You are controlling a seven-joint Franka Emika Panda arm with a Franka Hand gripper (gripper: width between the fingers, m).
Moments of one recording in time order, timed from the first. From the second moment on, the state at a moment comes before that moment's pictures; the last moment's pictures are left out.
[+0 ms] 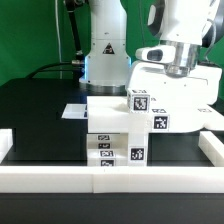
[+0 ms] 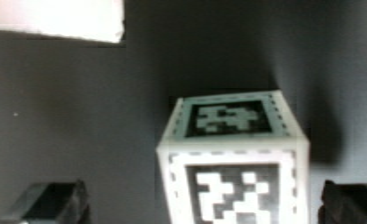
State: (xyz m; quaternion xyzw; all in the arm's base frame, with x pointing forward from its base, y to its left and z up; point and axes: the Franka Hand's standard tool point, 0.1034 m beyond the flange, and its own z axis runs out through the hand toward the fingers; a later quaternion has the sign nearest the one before) arm 0.387 0.112 0.009 1.00 0.04 0.04 0.06
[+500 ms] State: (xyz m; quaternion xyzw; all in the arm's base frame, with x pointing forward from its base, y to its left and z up) arm 0.385 0.110 0.006 1.00 0.04 0.04 0.07
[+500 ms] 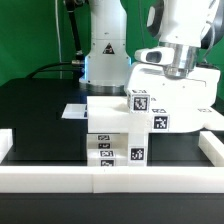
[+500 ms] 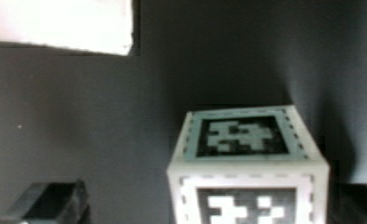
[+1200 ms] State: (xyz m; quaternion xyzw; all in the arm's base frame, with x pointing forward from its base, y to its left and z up) arm 0.386 0.111 0.006 1.00 0.04 0.04 0.07
